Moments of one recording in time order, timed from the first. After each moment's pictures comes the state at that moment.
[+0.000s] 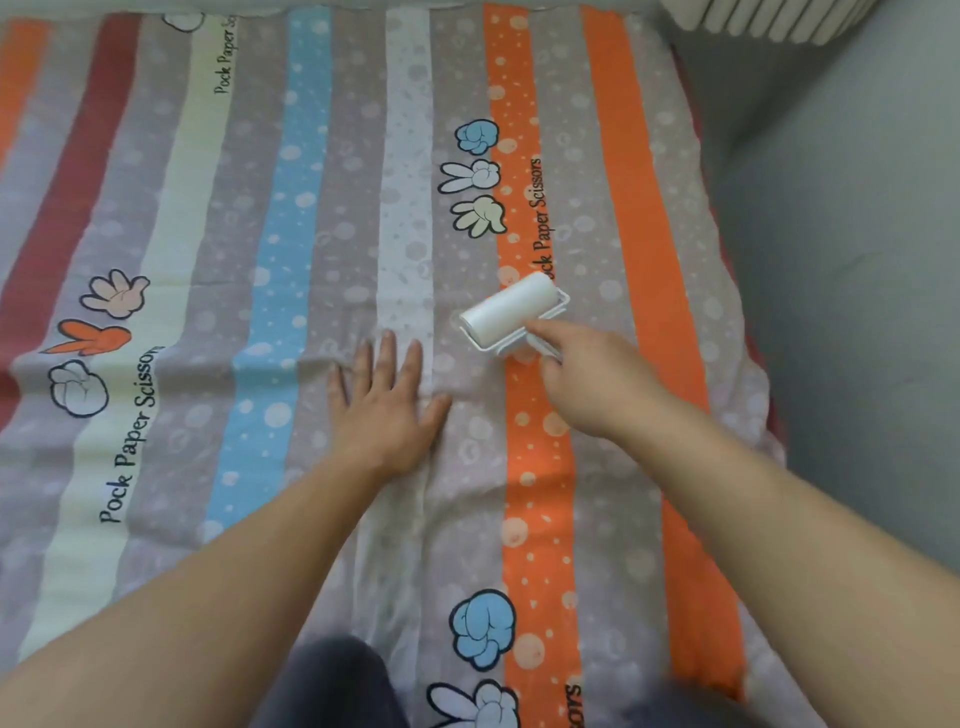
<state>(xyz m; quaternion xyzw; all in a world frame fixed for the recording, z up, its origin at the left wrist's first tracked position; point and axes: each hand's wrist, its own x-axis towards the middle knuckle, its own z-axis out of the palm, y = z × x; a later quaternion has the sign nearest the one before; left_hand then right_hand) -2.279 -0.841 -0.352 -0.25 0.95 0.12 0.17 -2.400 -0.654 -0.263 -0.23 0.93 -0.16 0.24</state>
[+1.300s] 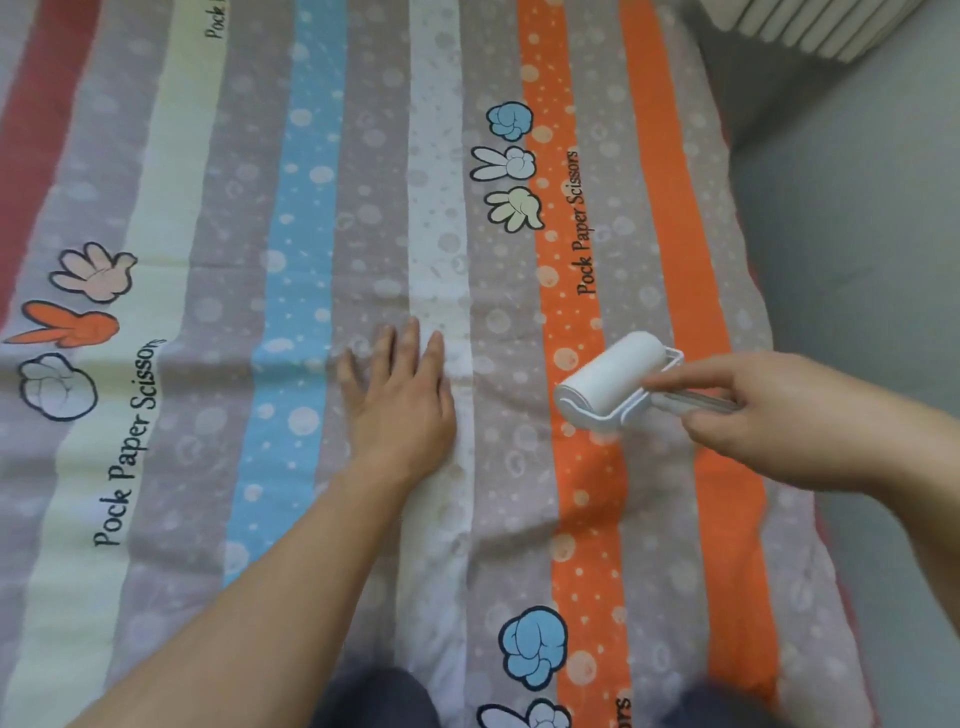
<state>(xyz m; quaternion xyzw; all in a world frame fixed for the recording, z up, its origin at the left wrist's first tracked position) -2.279 -0.868 -0.355 -0.23 0.96 0.13 0.08 -2.396 -0.627 -0.180 -0.20 0.91 -0.04 0.35</state>
